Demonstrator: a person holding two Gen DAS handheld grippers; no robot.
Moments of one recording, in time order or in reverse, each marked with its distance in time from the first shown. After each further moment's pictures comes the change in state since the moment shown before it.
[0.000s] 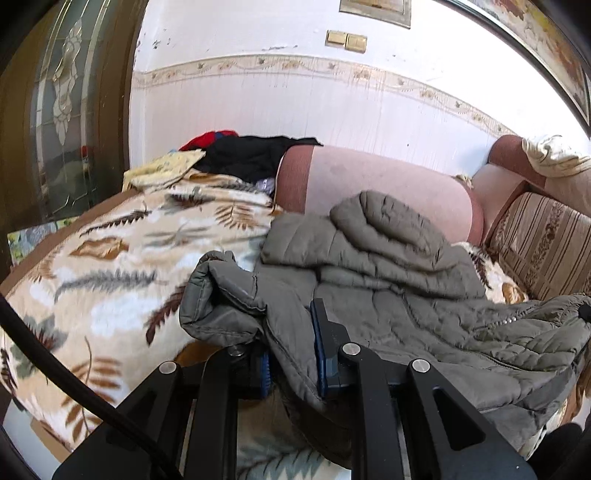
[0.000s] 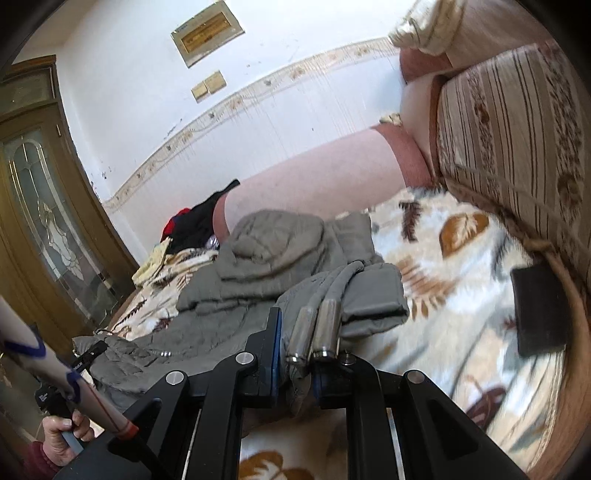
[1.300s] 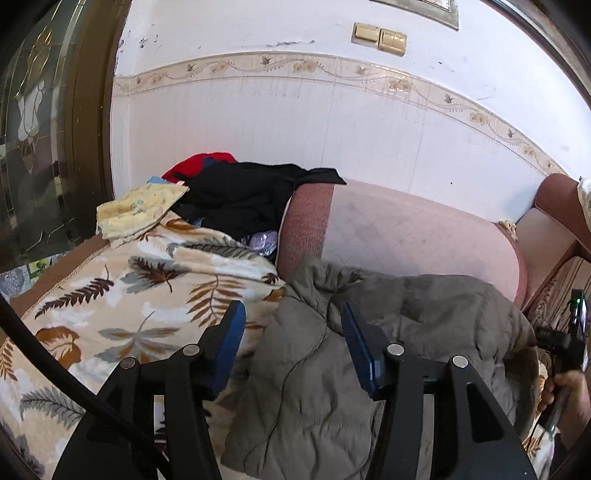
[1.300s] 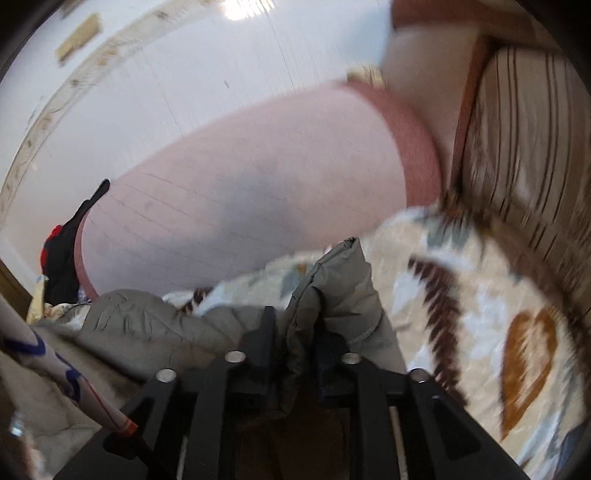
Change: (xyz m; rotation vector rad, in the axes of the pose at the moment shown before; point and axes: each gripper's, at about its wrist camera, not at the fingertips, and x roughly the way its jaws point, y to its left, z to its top) left arm 0.196 -0.004 0.187 -0.042 0.000 0.047; right arm 0.368 -0.070 0.192 0.122 0.218 -0.309
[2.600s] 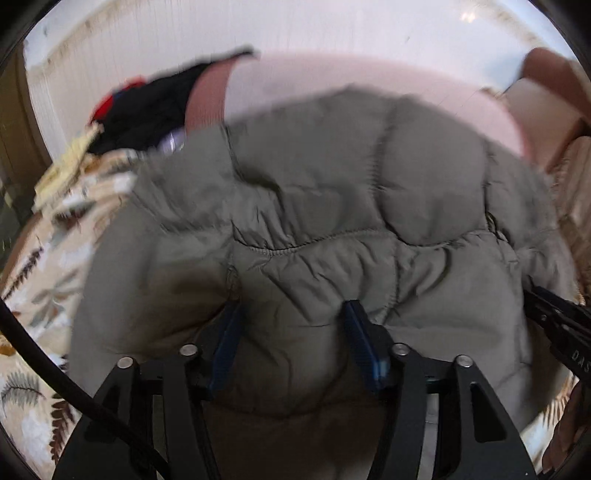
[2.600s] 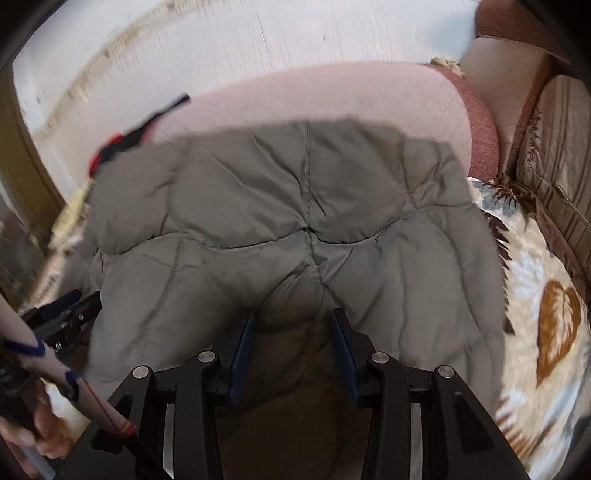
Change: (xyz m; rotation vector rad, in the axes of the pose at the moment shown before) left arm 0.135 -0.138 -0.093 0.202 0.381 -0.007; right arm -0.008 0.059 -0.107 -0.305 0.092 0.075
